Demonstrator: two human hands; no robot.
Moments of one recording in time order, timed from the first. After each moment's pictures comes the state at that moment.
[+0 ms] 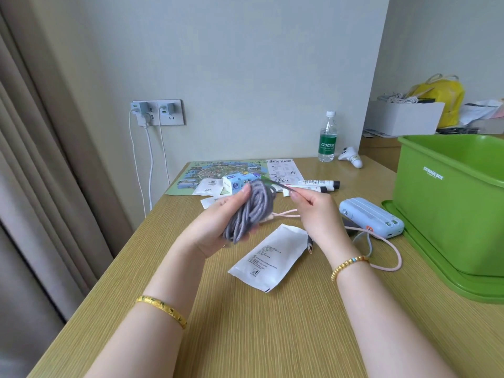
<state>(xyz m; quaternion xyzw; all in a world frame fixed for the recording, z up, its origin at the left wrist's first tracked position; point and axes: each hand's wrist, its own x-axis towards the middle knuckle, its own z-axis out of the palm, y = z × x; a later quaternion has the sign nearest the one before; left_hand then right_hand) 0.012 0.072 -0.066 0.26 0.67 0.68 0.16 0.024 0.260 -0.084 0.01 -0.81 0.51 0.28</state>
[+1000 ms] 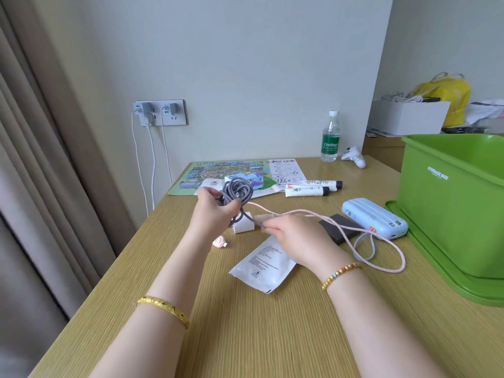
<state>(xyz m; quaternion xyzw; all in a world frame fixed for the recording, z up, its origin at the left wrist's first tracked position) -0.009 0.074 -0.075 0.02 0.80 0.59 -0.12 0.040 0.237 -0.088 0.11 -0.97 0.19 0.14</state>
